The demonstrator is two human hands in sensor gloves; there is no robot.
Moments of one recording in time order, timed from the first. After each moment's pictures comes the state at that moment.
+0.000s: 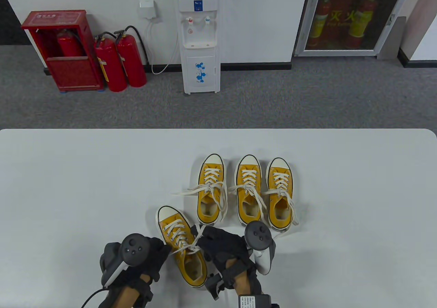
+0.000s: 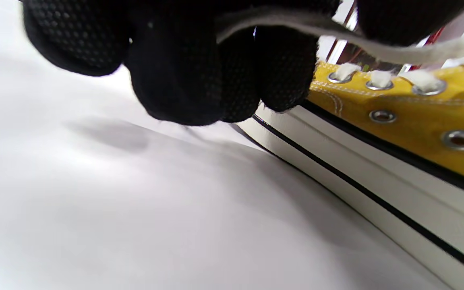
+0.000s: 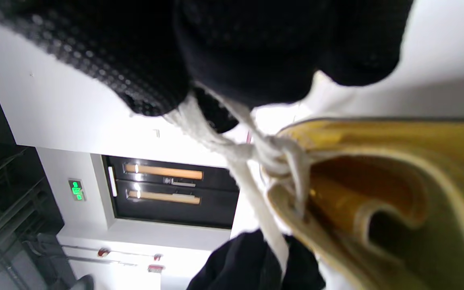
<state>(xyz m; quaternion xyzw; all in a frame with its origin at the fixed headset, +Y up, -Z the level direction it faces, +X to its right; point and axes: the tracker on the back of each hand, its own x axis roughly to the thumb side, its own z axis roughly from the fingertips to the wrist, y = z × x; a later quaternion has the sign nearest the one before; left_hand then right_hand) -0.246 -0.758 -0.266 -0.04 -0.03 0.19 0.98 0.034 -0.765 -0.290 0.08 0.12 0.73 0.67</state>
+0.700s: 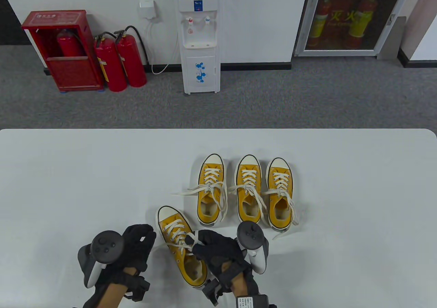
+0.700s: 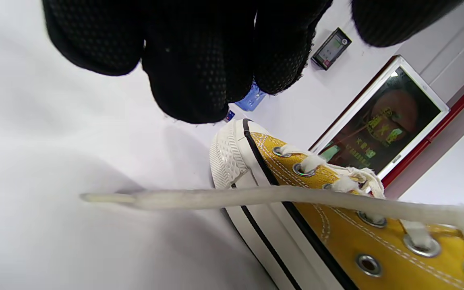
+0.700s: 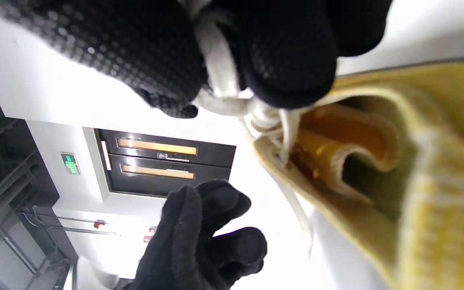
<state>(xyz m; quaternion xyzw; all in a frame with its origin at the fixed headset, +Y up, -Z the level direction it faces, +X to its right) -0.282 -0.751 -0.269 0.01 0.01 0.34 0.94 0.021 -0.764 -0.285 0.10 0.13 0.76 0.63</state>
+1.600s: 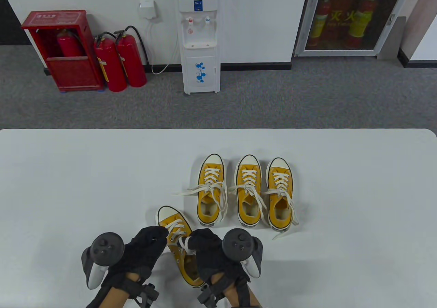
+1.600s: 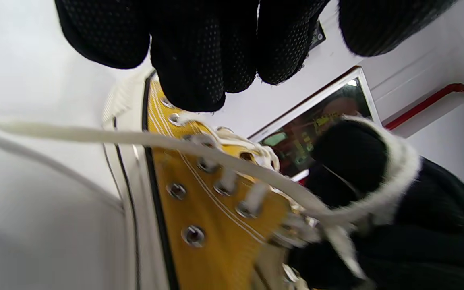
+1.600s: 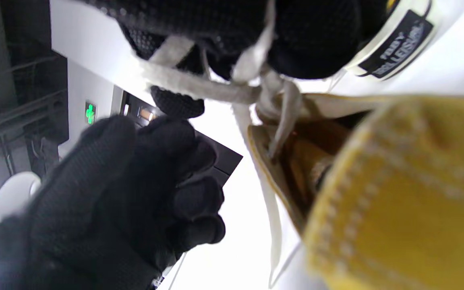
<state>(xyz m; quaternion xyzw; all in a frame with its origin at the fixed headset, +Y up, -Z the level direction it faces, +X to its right) -0.256 -0.741 -0.259 -0.05 -0.08 0.48 0.87 0.000 -0.742 -0.267 0.18 0.05 0.84 0.51</state>
